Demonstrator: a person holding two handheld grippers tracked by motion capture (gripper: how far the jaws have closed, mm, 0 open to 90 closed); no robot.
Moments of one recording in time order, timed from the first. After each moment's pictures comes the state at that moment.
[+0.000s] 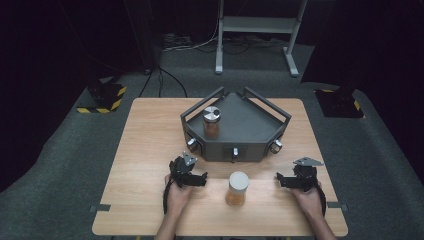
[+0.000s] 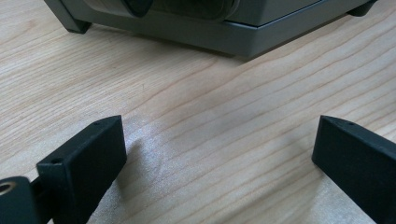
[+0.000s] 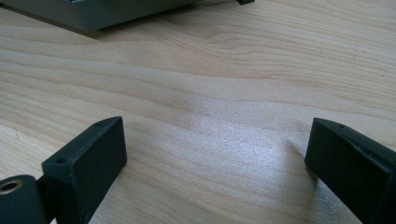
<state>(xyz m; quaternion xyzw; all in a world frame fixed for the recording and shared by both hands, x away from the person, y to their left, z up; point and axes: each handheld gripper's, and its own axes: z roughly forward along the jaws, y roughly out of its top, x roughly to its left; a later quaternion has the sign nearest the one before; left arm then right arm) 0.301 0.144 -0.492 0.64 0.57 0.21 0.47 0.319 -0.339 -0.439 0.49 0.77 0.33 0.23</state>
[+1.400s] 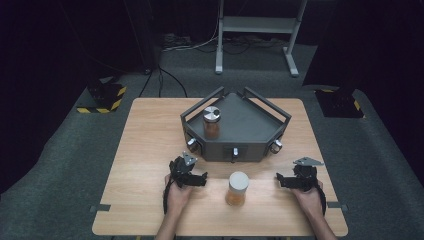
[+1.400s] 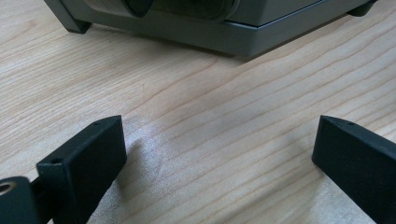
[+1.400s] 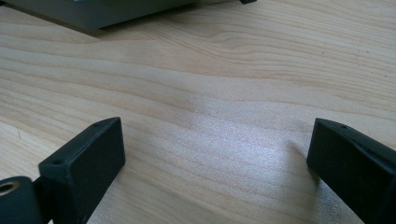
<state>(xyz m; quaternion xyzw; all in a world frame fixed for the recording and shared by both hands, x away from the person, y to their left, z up) 0.301 0.144 -0.491 0.64 0.57 0.21 0.47 0.320 -0.339 -0.439 0.49 0.78 0.33 0.23</state>
